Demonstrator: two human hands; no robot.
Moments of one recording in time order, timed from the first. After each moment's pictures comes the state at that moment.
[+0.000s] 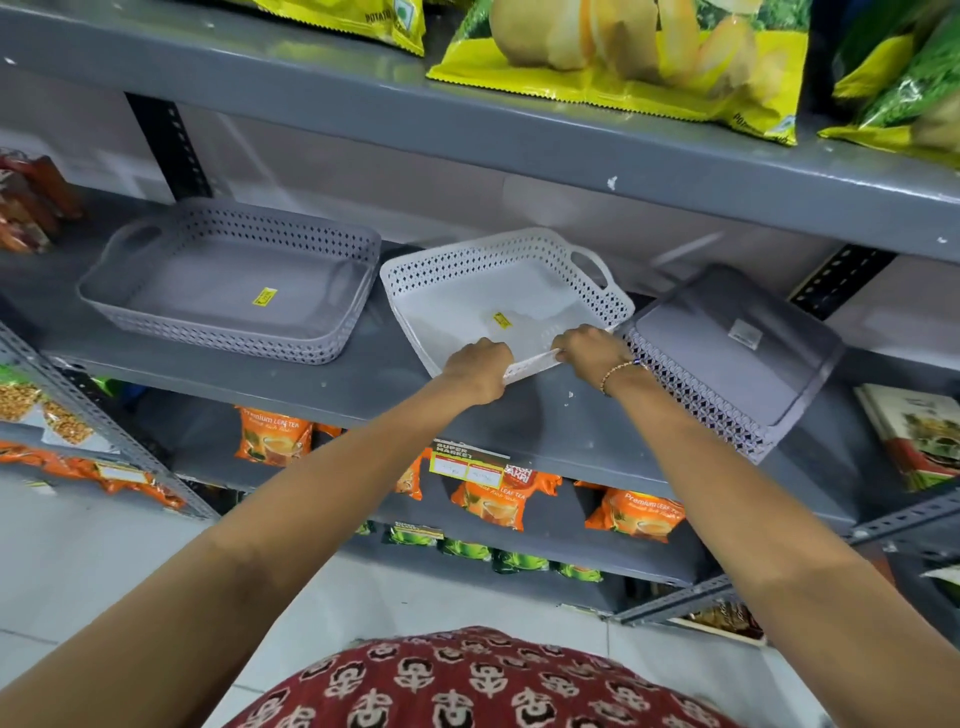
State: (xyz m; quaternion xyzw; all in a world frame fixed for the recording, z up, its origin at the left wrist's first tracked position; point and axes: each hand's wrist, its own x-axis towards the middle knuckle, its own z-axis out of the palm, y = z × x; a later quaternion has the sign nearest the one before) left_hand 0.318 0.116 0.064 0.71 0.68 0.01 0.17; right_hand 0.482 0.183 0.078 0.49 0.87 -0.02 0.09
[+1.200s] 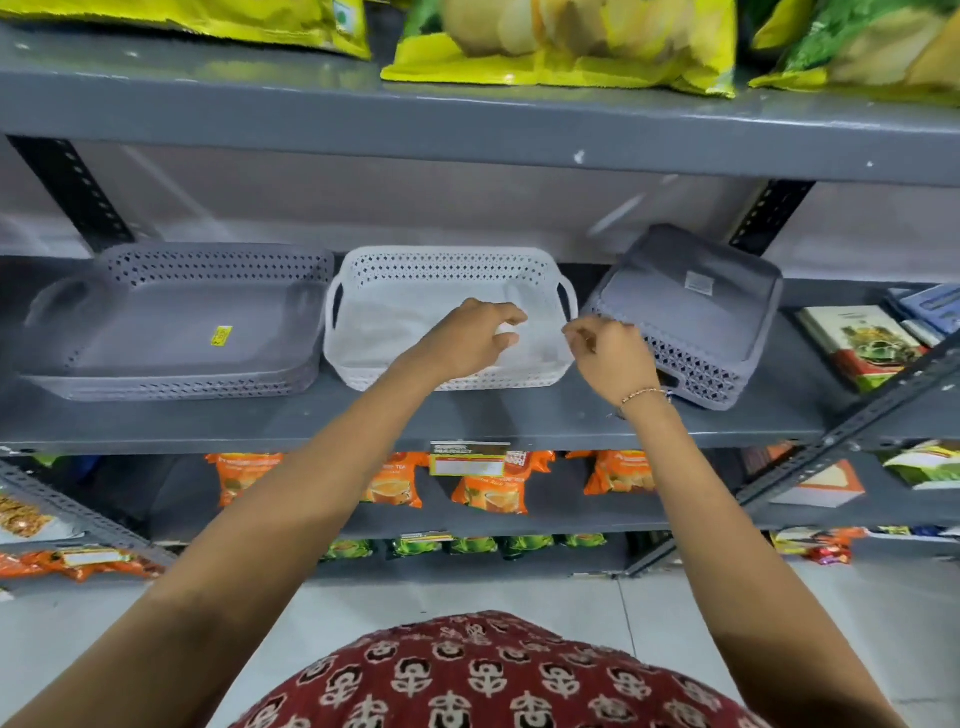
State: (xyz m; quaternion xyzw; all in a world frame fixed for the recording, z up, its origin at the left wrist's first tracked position) left_hand 0.301 0.112 0.105 0.81 0.52 0.17 0.21; right_hand 0.497 0.093 0.097 0.65 0.71 -0.09 -0.25
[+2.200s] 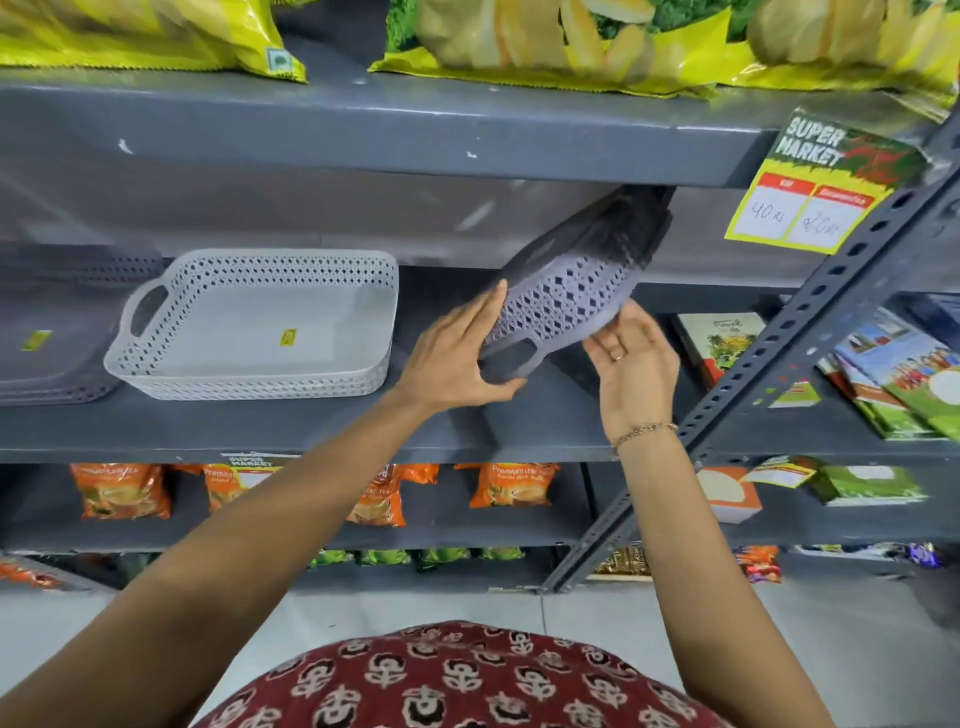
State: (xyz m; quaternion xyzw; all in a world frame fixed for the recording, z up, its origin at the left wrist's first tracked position) left_hand 0.542 0.121 0.081 0.82 0.51 0.26 0.02; right_hand 0.729 0.084 0.126 0.39 0.25 -0.54 -0.70
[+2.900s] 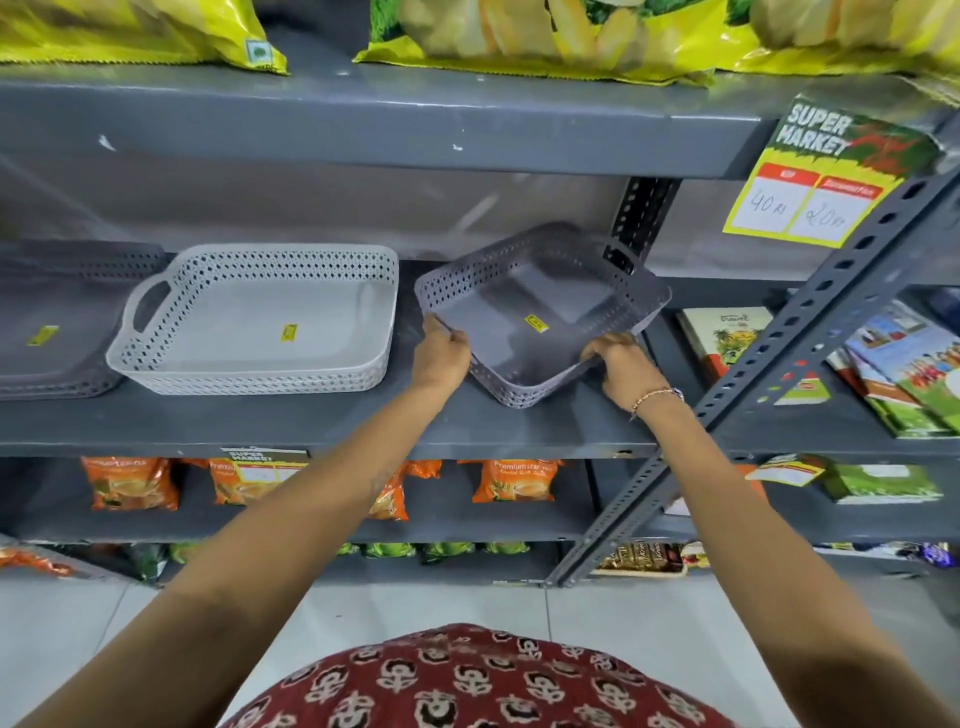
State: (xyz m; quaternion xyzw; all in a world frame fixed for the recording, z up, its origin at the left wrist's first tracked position) left_hand 0.554 0.148 0.054 0.46 0.72 0.33 0.40; right_hand 0.794 0.160 0.055 0.62 0.78 -0.10 -0.10
